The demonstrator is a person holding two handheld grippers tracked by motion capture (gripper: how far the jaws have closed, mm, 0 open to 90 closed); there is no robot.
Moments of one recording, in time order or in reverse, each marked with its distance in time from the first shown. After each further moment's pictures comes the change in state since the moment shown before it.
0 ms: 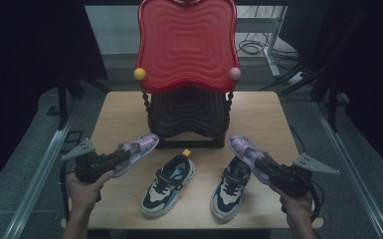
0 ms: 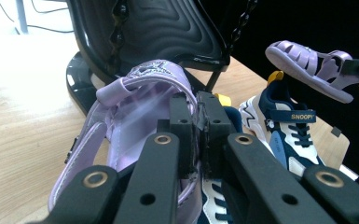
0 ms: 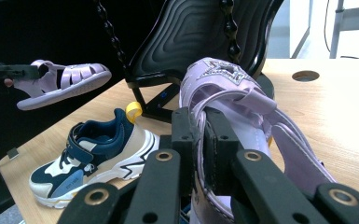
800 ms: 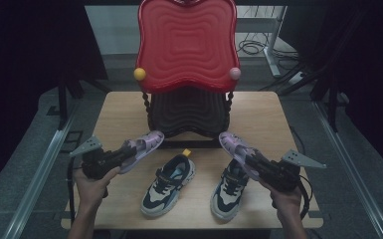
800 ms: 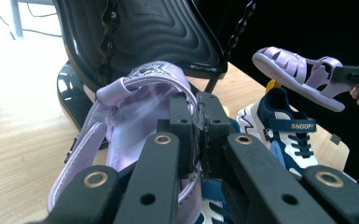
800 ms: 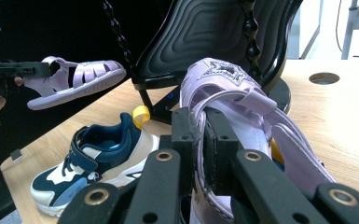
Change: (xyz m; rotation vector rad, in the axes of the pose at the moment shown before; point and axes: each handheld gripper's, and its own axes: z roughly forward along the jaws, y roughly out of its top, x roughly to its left) left arm -0.002 0.005 0.016 -0.019 -0.007 -0.001; right arm 0.008 0.003 0.024 0.009 0.023 -0.008
